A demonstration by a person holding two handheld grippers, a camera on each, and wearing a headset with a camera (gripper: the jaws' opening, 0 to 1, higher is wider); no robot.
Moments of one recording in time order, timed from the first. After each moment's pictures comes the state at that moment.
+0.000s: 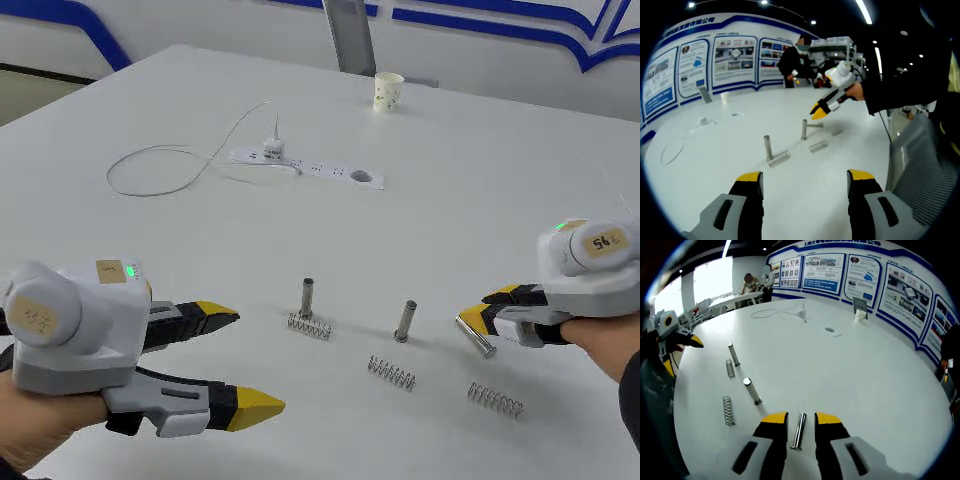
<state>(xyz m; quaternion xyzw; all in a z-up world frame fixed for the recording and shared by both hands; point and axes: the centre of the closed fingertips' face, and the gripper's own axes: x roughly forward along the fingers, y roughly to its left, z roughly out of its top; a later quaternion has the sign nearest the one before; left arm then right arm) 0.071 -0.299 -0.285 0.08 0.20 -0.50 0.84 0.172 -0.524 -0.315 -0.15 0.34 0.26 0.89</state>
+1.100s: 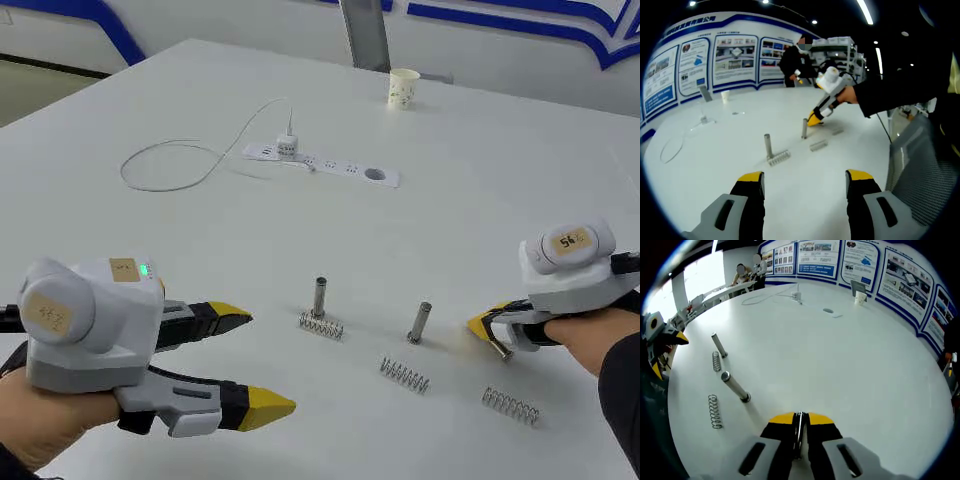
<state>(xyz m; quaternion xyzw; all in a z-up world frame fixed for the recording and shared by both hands) 0.072 -0.298 -0.288 0.08 0.21 -0.50 0.84 0.182 -0.526 -0.347 -0.15 0.40 0.25 0.87</state>
